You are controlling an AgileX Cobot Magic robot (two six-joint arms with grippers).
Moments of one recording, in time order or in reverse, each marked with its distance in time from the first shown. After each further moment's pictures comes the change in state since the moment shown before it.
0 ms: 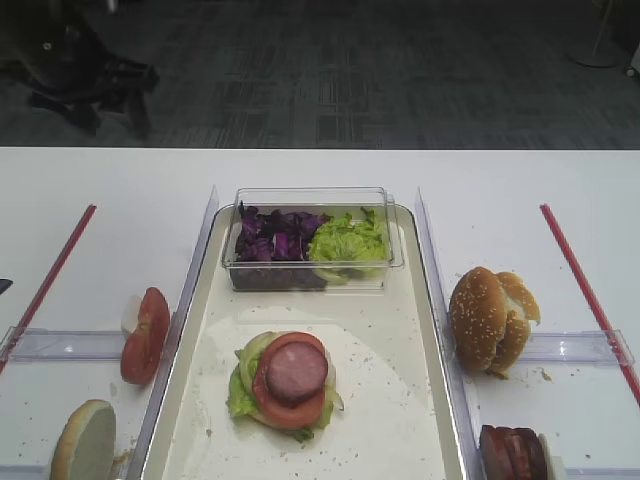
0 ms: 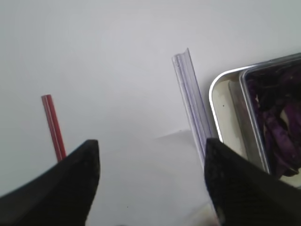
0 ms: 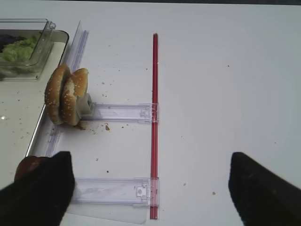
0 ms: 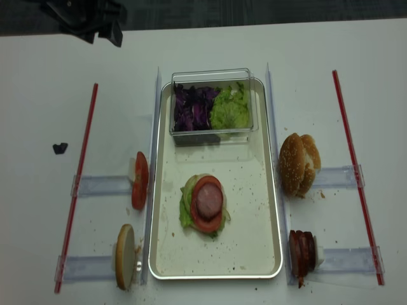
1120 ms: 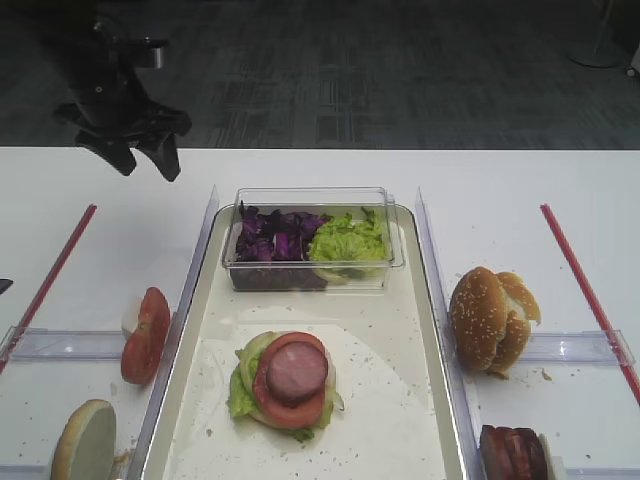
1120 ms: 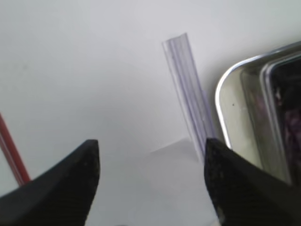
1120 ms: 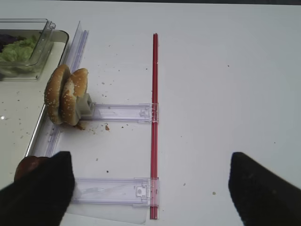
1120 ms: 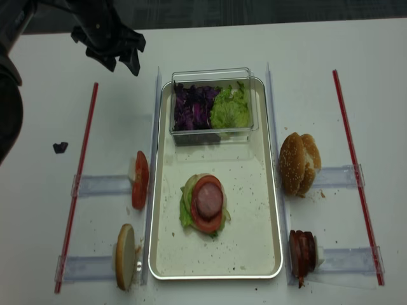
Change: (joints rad) left arm -0.031 0.279 -0.235 -0.006 0.147 0.041; right arm 0.000 0.000 0.000 0.000 0.000 0.000
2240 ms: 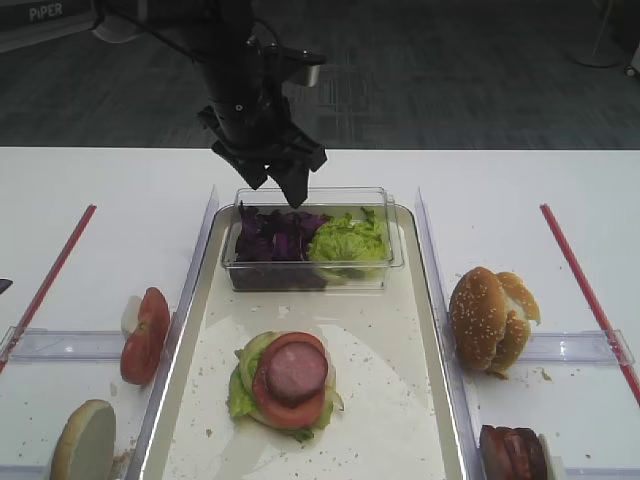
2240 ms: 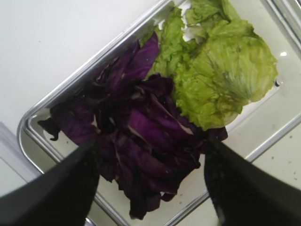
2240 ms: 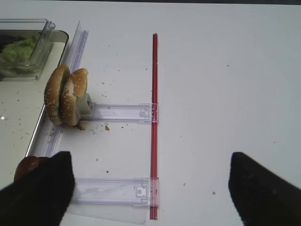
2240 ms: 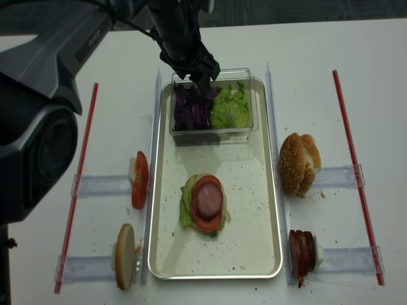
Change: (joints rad) left arm -0.330 0.000 -0.050 0.014 0.007 0.034; right arm 0.000 0.000 0.000 0.000 0.000 0.002
